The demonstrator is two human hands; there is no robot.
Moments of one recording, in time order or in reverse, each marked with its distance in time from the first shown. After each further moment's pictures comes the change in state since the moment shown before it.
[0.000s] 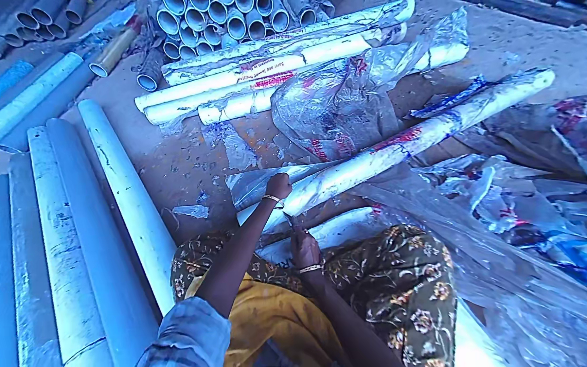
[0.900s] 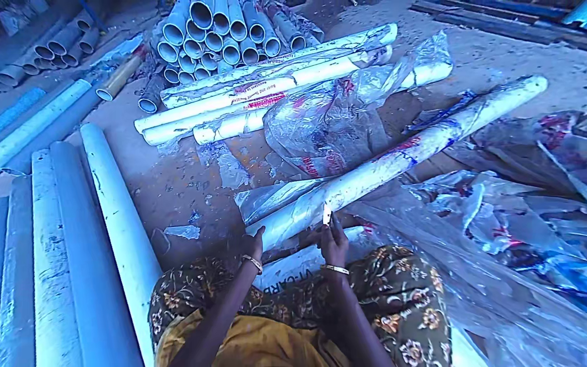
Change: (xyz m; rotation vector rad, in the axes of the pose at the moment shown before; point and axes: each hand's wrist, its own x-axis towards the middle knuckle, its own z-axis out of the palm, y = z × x) left_hand -0.094 -0.004 0.059 -0.894 0.428 -0.647; right_hand 0.043 0.043 -0.068 1.014 0.518 -0.054
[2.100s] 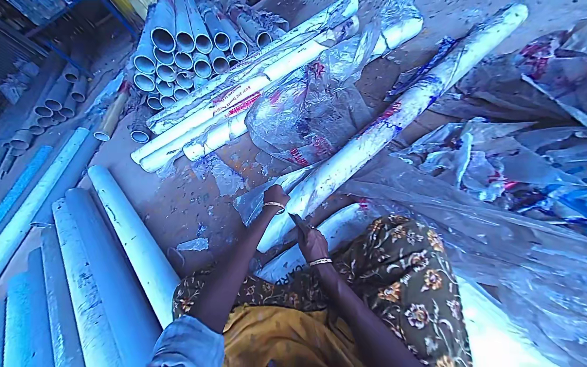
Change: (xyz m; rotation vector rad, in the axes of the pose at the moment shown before) left_hand 0.016 0.114 0.066 1.045 -0.333 0.509; right_hand -0.025 -0.015 0.014 -0.945 -0.559 0.201
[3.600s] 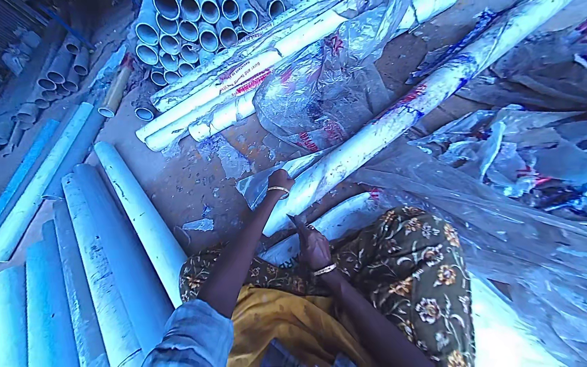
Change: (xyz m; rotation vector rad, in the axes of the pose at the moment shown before) left_hand 0.016 -0.021 0.009 -0.107 0.035 0.008; right_hand -0.022 0.007 0.030 -0.056 -0.019 -0.076
